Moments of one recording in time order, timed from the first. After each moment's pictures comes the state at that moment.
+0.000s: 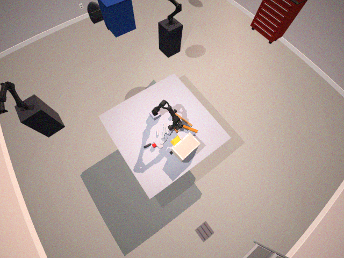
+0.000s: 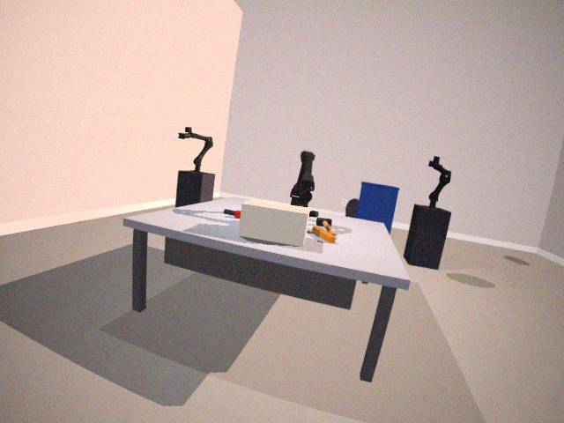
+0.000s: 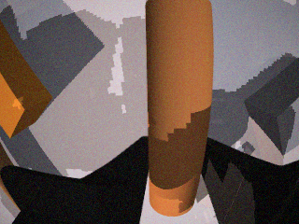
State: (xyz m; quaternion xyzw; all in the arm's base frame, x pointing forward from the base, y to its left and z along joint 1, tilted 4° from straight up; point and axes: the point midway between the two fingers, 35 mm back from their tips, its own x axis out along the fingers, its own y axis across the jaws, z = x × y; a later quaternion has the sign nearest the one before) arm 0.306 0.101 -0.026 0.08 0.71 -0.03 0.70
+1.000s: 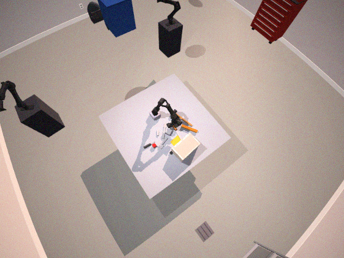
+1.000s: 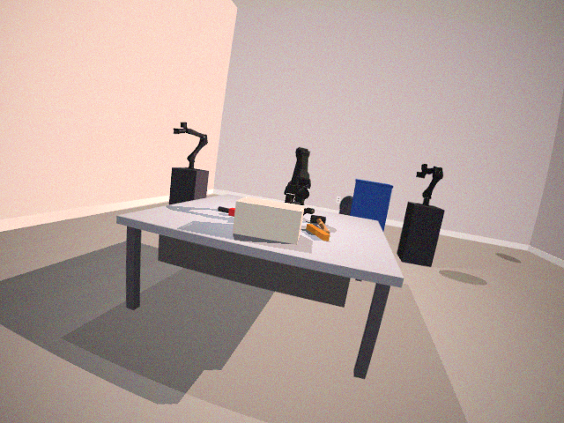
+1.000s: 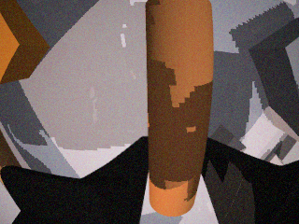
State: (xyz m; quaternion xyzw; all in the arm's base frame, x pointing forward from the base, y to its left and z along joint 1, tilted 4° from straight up) arm 0.270 0.108 -0.026 0.08 0.71 -0.03 0.70
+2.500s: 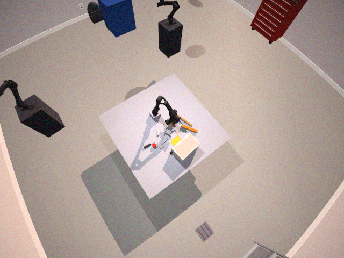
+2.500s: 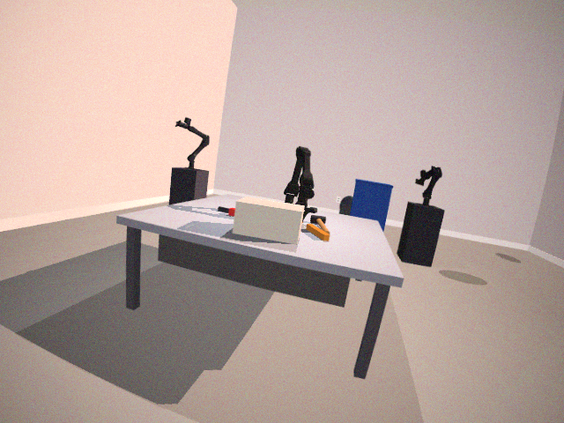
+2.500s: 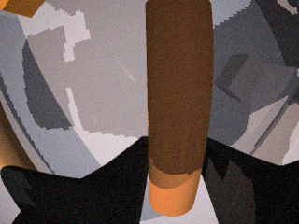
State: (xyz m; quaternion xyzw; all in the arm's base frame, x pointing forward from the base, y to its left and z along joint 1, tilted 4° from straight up) arm 0.223 0.121 -0.025 0.08 0.71 -0.04 0.70
